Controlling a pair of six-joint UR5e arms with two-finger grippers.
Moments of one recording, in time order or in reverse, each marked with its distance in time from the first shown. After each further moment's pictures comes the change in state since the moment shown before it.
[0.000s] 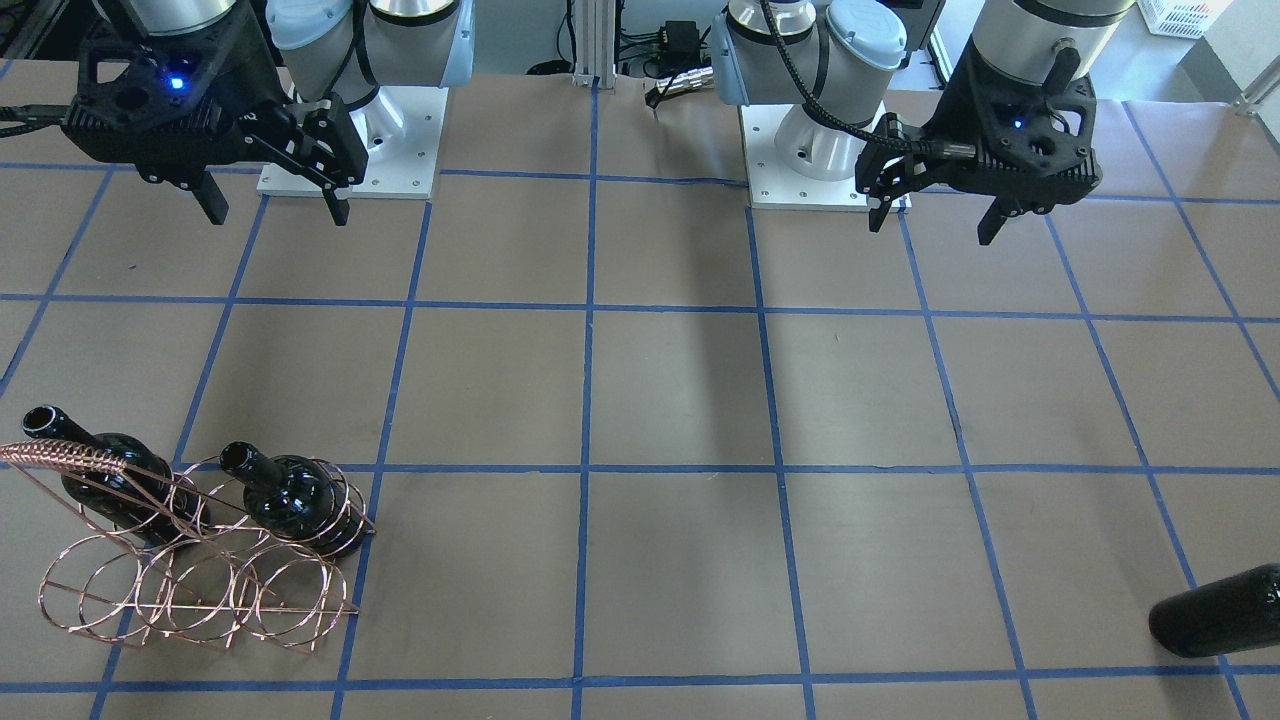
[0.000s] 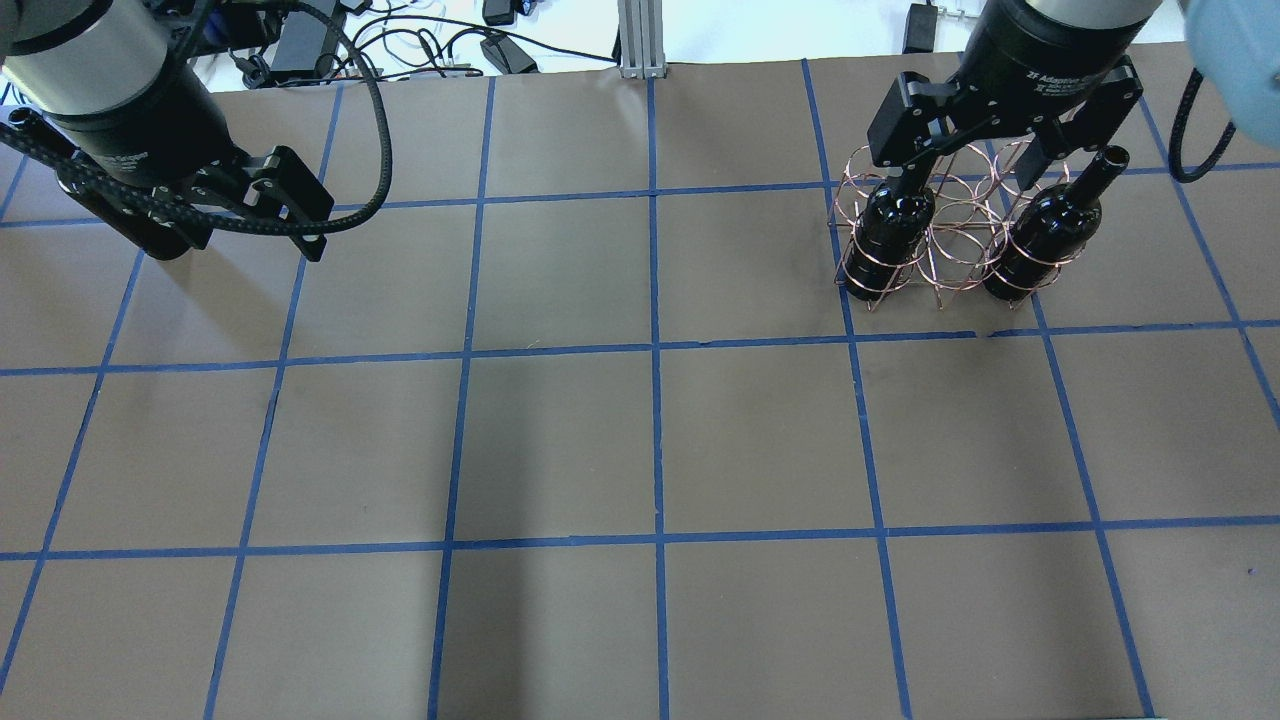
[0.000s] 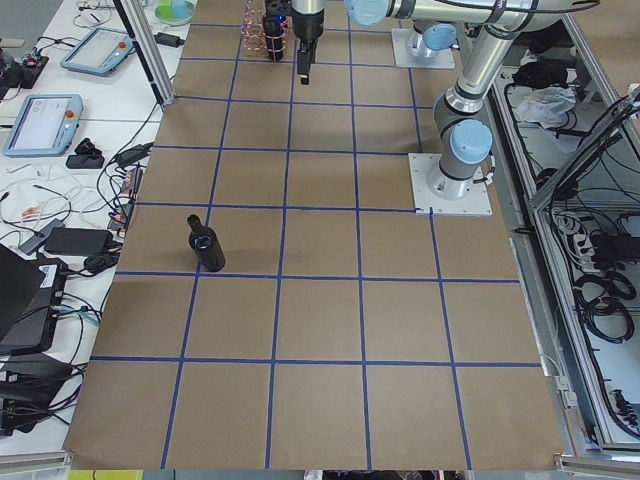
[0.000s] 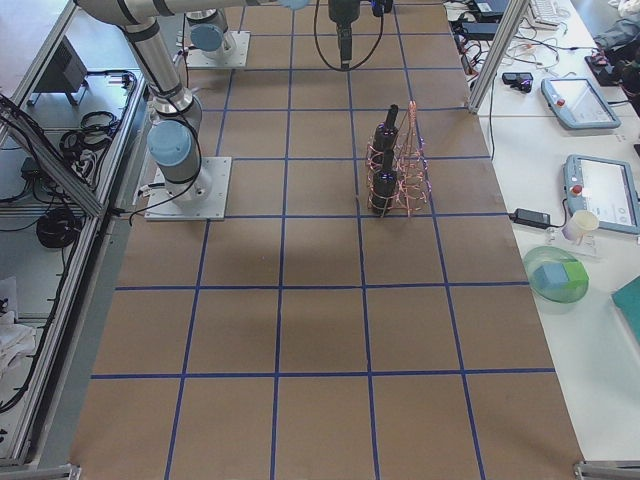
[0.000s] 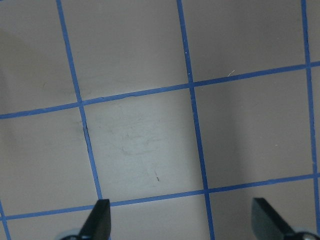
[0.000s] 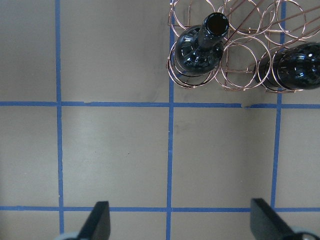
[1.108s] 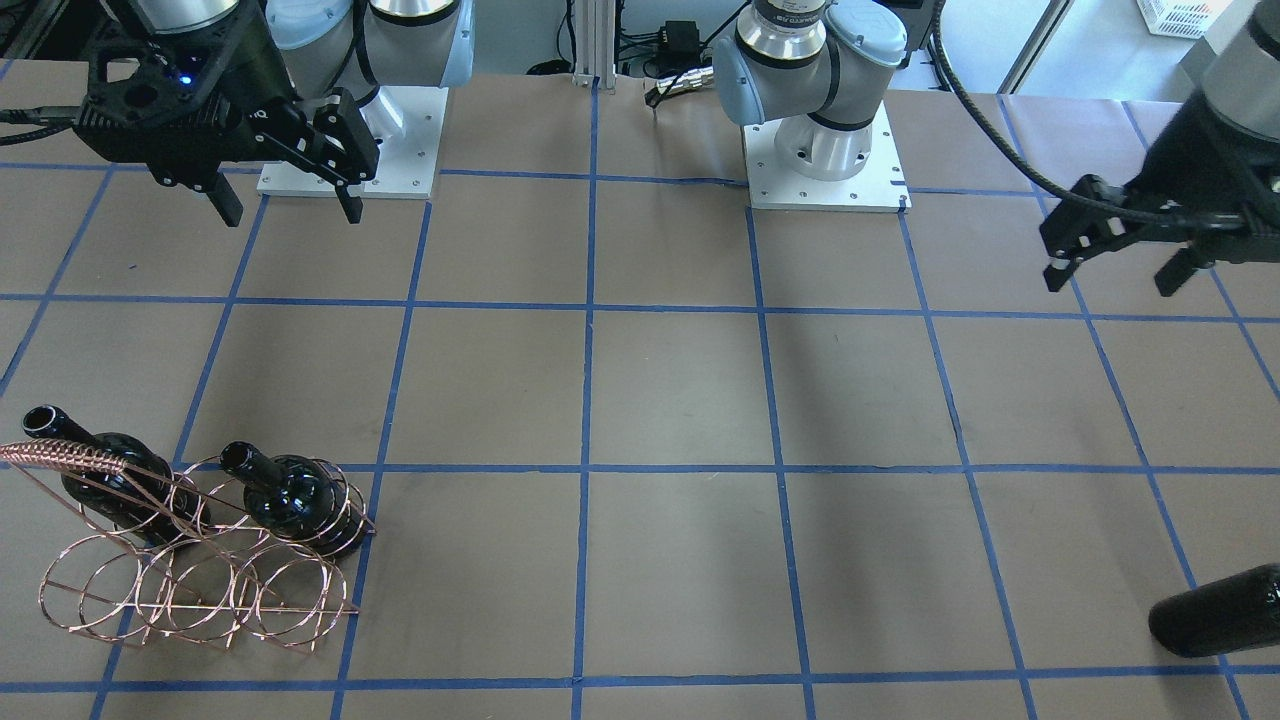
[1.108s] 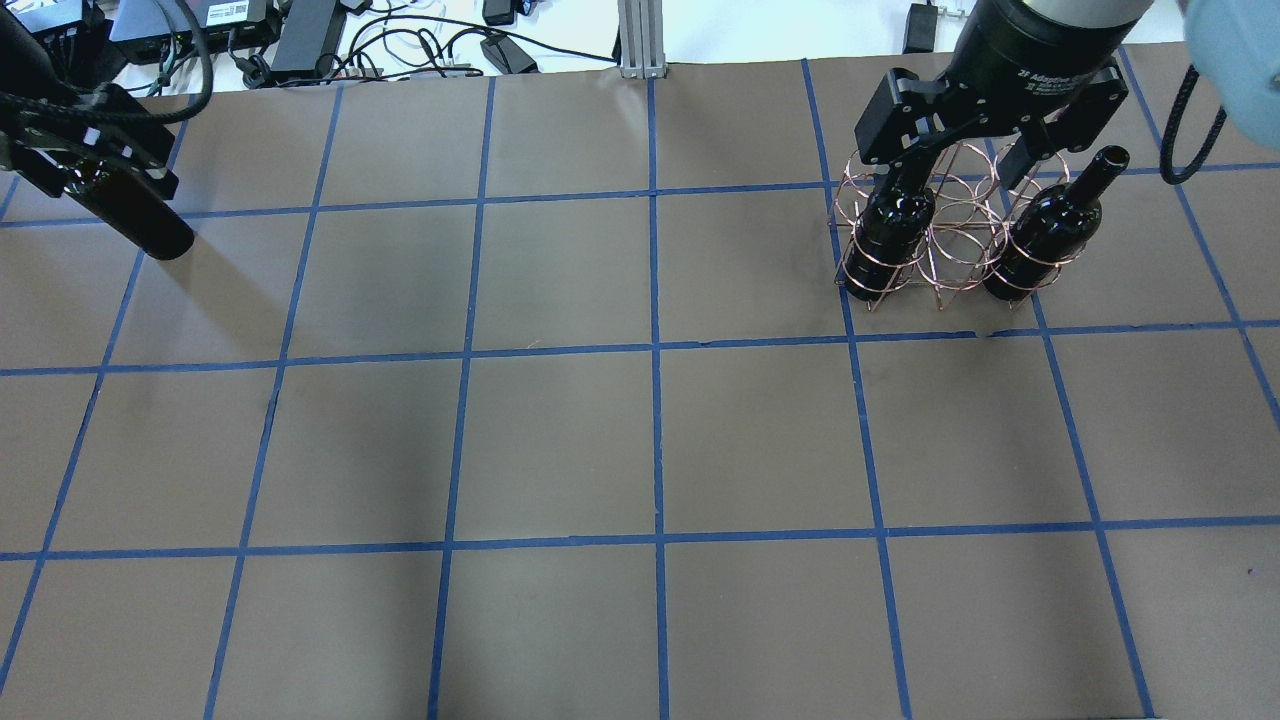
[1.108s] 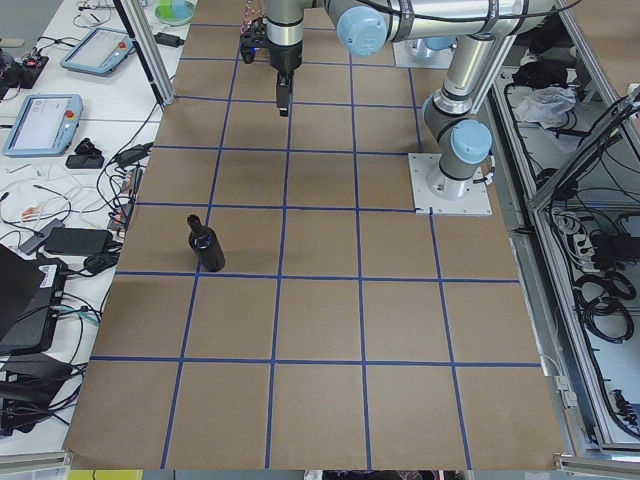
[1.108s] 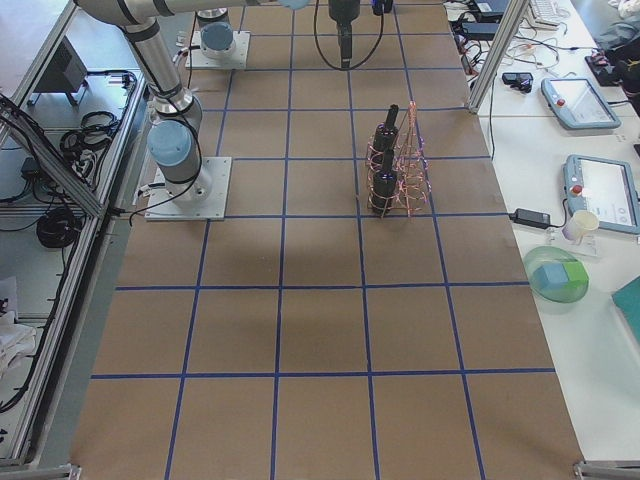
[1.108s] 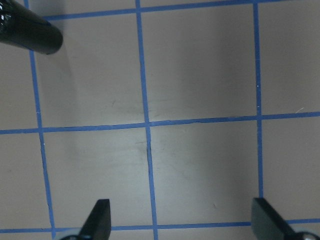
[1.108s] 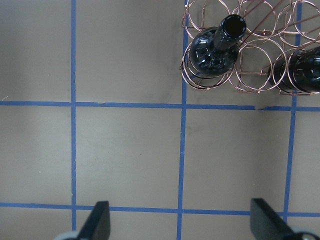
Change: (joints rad) left arm 0.273 -0.125 0.144 0.046 -0.006 0.186; right arm 0.001 0.000 0.000 -0.005 0.038 -0.009
